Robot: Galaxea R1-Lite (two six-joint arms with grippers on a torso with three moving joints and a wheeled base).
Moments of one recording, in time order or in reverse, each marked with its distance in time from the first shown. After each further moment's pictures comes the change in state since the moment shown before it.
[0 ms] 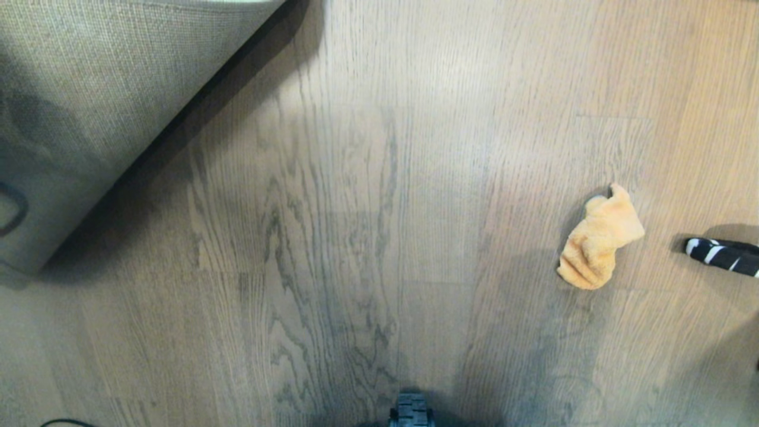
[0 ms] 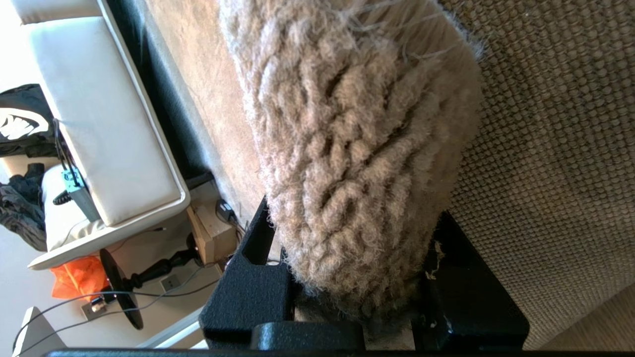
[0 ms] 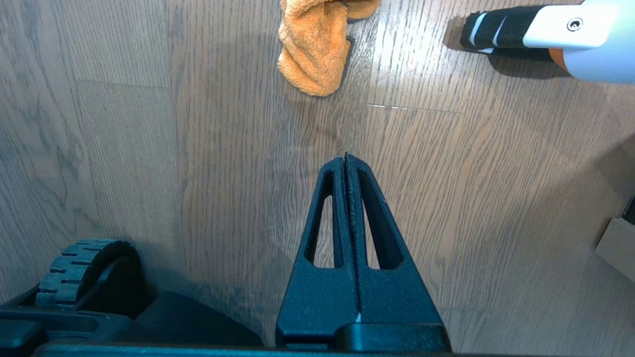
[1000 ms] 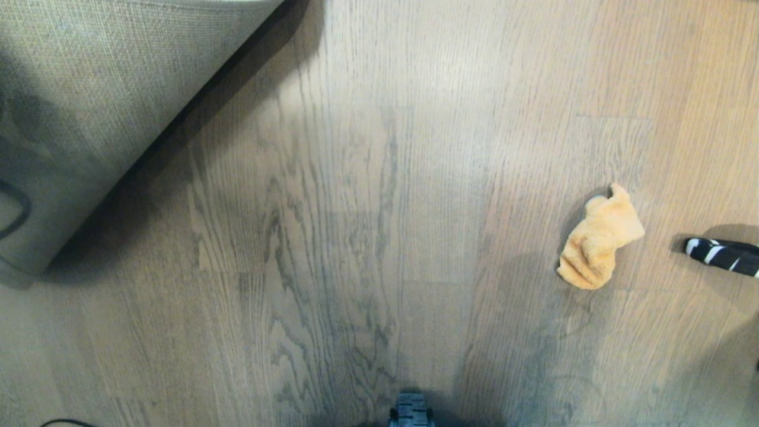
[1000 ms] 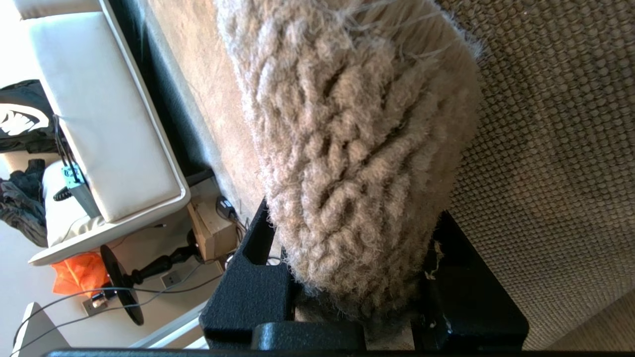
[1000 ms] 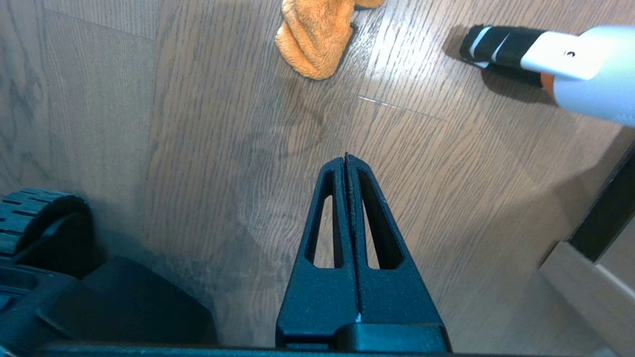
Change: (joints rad) left arm 0.000 0.015 0.003 -0.013 0.011 -0.002; right arm 0.000 0.001 0.000 0.034 0.015 -0.186
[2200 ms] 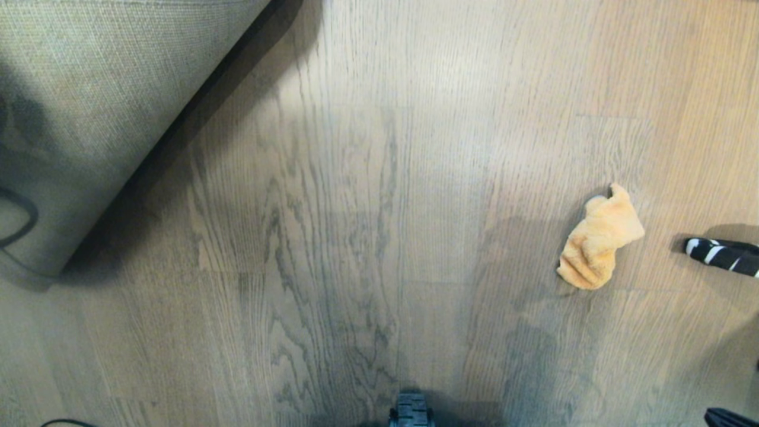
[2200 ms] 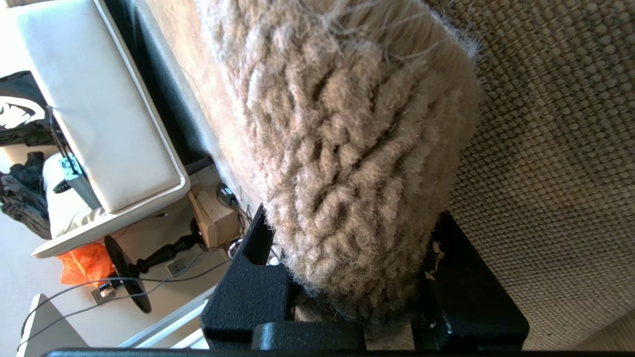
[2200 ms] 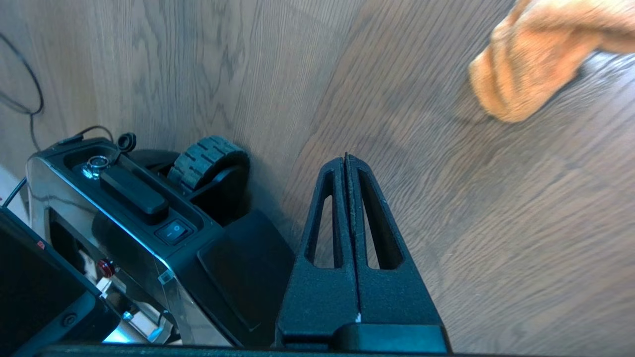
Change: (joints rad) left arm 0.037 0.047 0.008 0.000 -0.001 0.000; right arm 0.006 0.552 -0.142 -0.150 0.475 -0.079
